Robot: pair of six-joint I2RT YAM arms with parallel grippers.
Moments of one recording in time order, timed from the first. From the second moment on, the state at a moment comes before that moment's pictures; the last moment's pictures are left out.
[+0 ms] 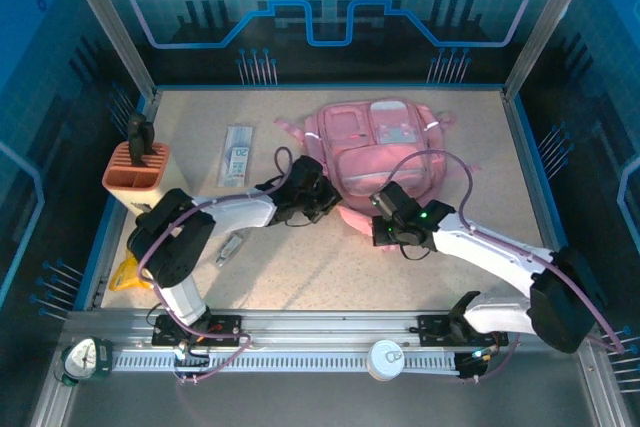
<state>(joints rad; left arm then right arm) -0.63 1.72 0.94 0.00 0.21 -1.34 0.70 1.24 0.76 -0.66 0.15 0.61</state>
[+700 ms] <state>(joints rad) -0.35 1.75 1.21 -0.41 0.23 -0.95 0.74 1.37 0.85 -0.58 0.01 0.54</state>
